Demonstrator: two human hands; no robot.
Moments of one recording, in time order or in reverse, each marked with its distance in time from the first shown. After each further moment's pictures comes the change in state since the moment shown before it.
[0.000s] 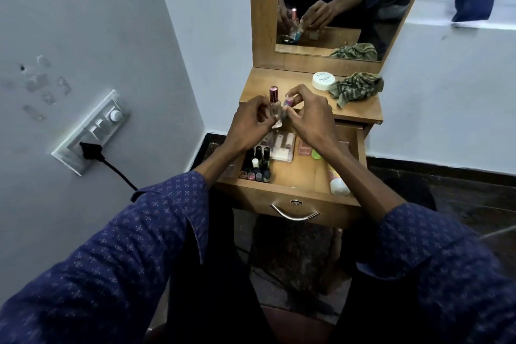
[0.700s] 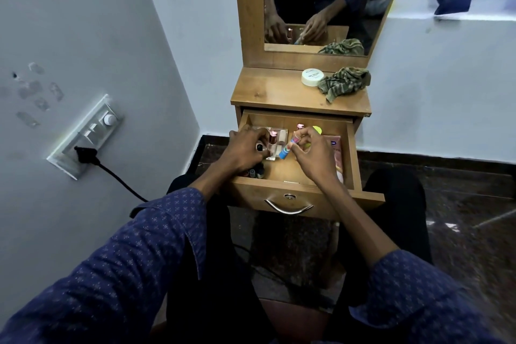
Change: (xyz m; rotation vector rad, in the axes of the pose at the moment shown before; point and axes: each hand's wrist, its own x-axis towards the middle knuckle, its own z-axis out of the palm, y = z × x) left_hand -0.039 -0.019 0.022 0.367 -0.300 -0.003; right_hand -0.089 0.034 0.009 0.120 -0.046 0.315
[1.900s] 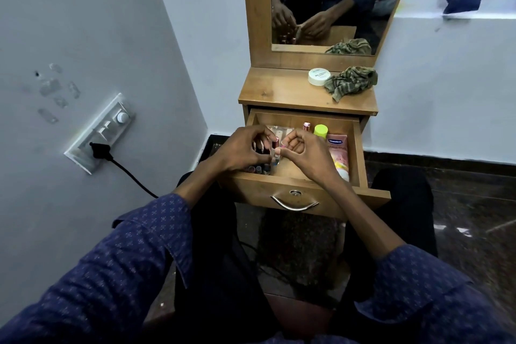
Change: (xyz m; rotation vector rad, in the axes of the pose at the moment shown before) left_hand -0.032 0.008 -0.042 -0.282 -0.096 0.063; right_hand -0.007 -0.013 0.001 0.109 -0.186 -0.159
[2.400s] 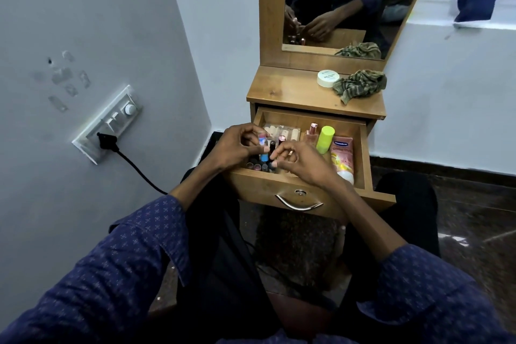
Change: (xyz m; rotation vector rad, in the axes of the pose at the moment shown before) left_hand -0.021 -0.022 -0.009 -0.292 0.126 -0.120; right_hand 0.002 -0.008 0.013 -0.017 -0.359 -0.046
